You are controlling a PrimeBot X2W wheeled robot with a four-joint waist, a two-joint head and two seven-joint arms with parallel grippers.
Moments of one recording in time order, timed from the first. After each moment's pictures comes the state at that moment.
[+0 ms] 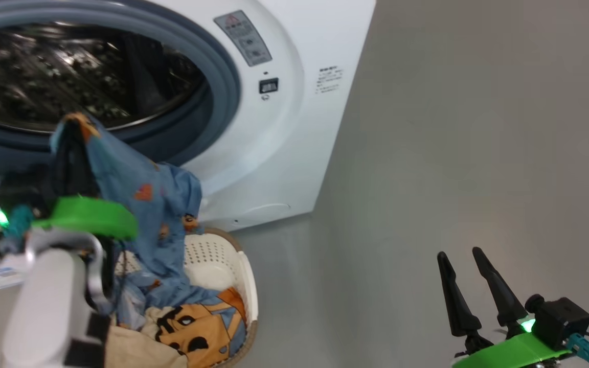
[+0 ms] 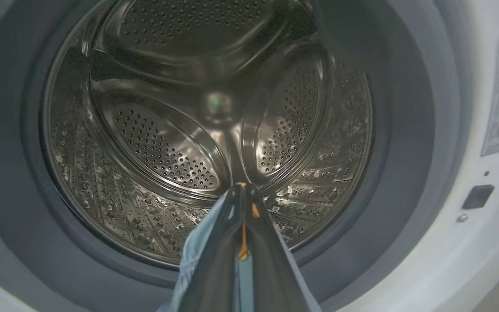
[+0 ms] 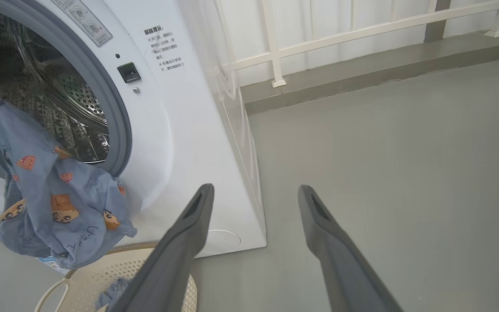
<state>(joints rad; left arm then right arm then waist) -0.51 0.08 -0.05 0.36 -0.18 0.04 -0.26 0.01 -0.06 0.06 0.07 0.33 0.13 -0.26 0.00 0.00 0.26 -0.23</state>
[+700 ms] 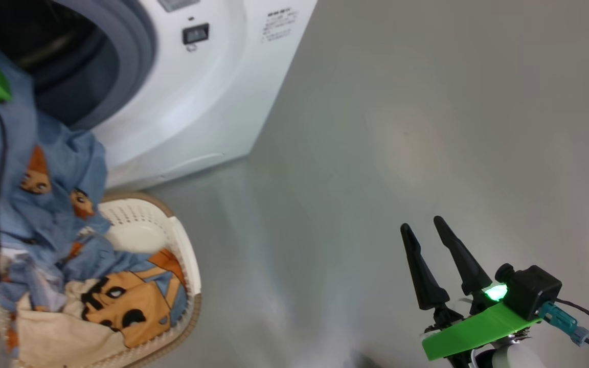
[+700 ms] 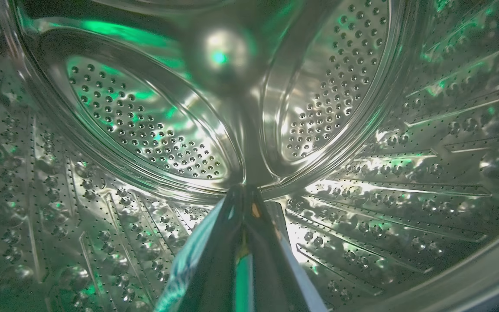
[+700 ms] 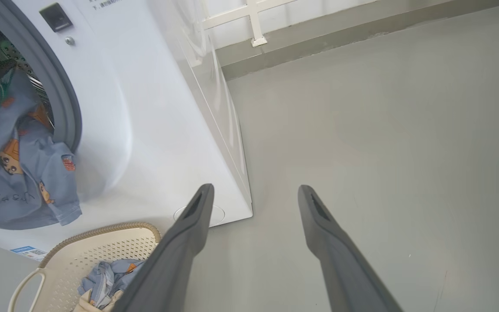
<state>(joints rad) -1.07 0.24 0.01 0.86 -0.13 0.11 -0.26 -0.11 -0.06 0.17 0.09 0.41 0.13 -0.26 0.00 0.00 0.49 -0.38</state>
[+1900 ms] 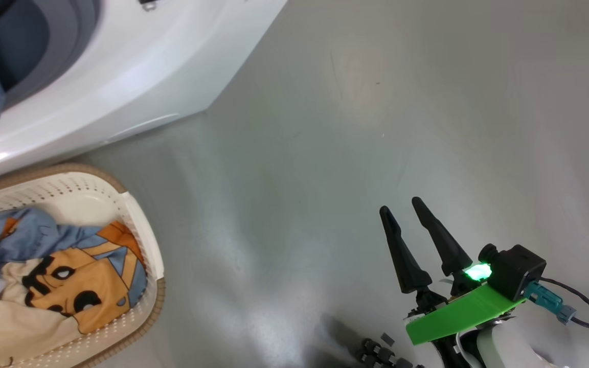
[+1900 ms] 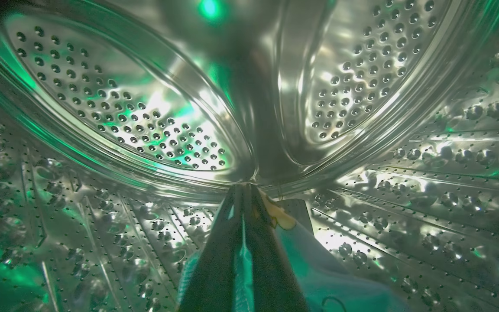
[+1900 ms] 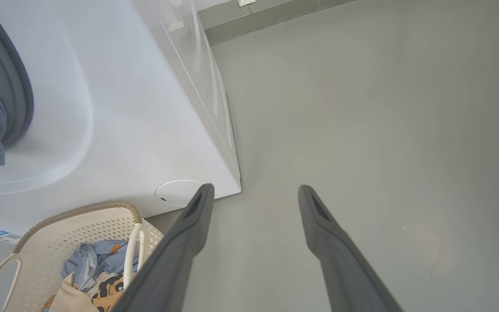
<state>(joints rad) -1.47 0.33 -0.09 1.11 -0.04 0.18 -0.20 -0.19 -0.06 0.25 0.11 0.47 0.13 -0.26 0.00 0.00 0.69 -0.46</state>
